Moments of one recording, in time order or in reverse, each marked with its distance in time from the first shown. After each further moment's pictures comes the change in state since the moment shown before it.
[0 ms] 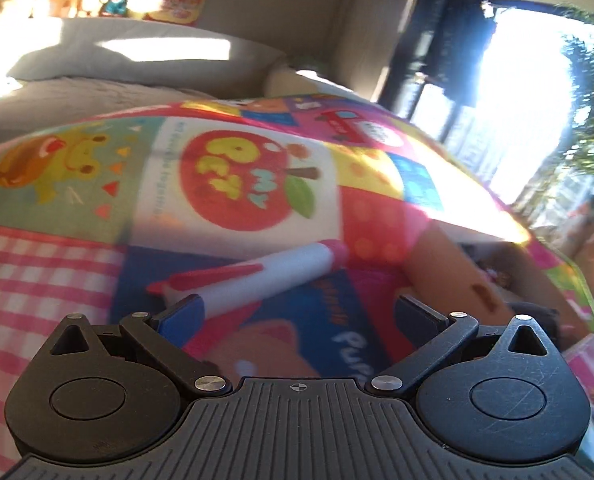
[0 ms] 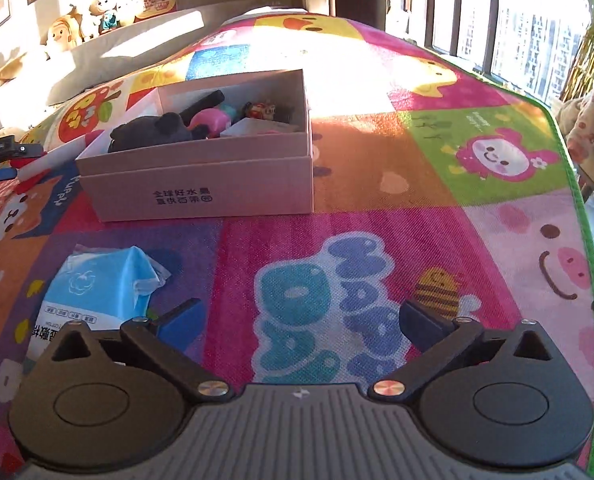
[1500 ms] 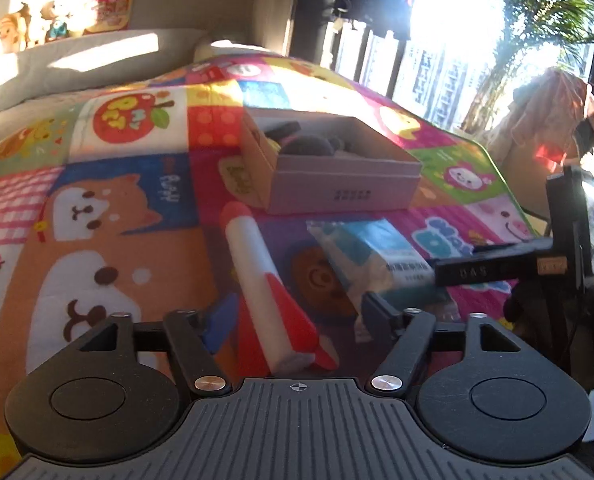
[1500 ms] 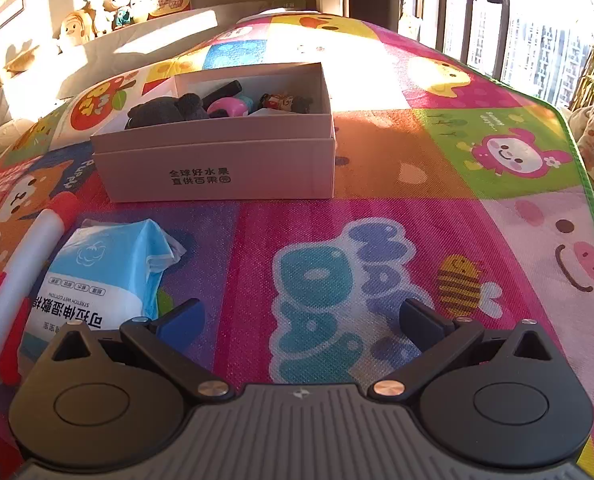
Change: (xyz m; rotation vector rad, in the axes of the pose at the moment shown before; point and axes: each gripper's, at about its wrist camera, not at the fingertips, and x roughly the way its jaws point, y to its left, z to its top) left arm -0.131 -0.196 -0.133 0.182 0.094 0.067; right arm 0.003 0.012 -0.017 -0.053 -0.027 0.013
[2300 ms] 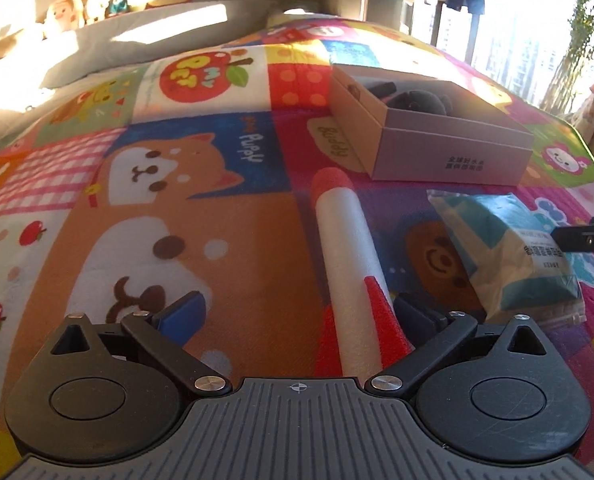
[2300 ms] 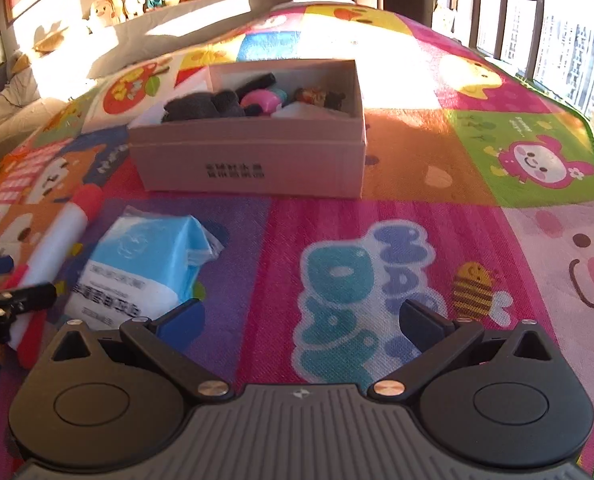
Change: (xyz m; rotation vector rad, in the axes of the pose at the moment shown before) left arm 0.046 0.031 -0.013 -0.040 0.091 0.205; right arm -0.020 0.001 0.013 -0.045 0.030 0.104
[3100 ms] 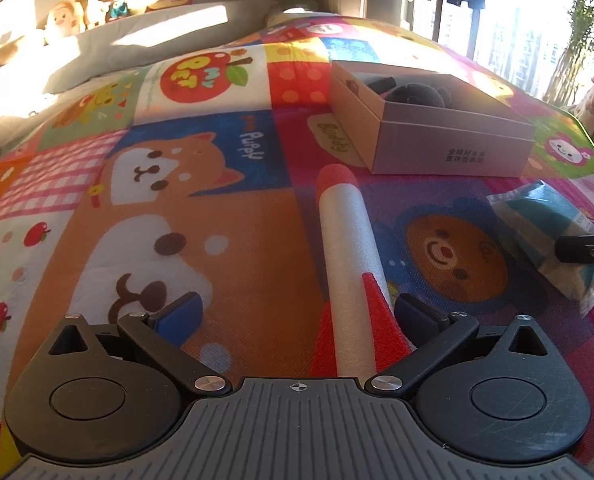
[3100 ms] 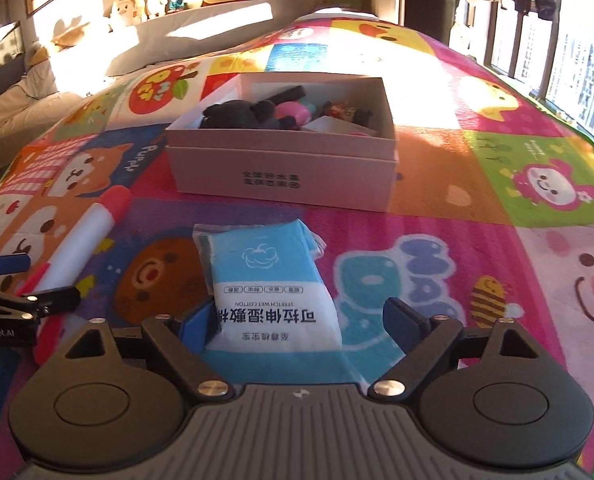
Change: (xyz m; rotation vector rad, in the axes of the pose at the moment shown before) left arm 0.002 -0.007 -0.001 0.023 0.010 0.027; right arm -0.010 0.014 -0.008 -0.049 -0.006 -0.004
